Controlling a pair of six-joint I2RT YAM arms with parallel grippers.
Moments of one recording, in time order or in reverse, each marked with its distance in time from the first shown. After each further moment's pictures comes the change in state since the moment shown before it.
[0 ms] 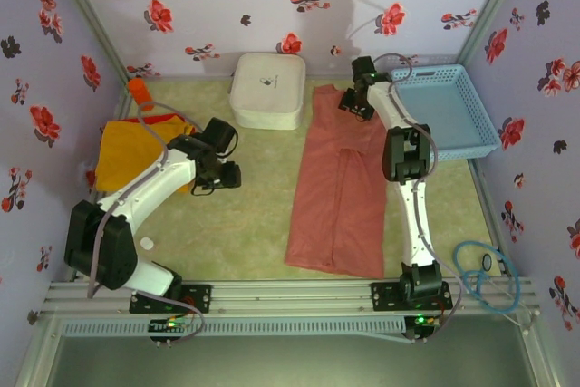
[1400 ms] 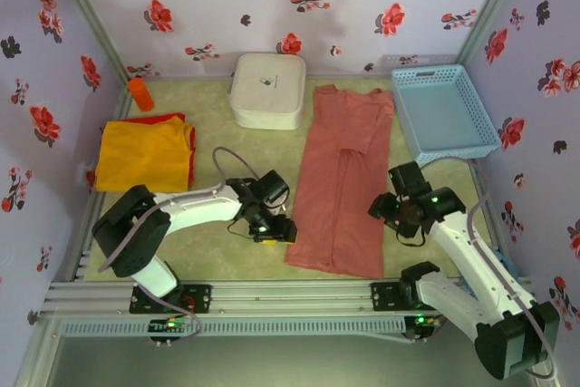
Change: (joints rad) left arm -0.428 0.145 -0.237 0.362 0.438 -0.242; right arm 0.179 -1.740 -1.698 -0.142 -0.041 0.357
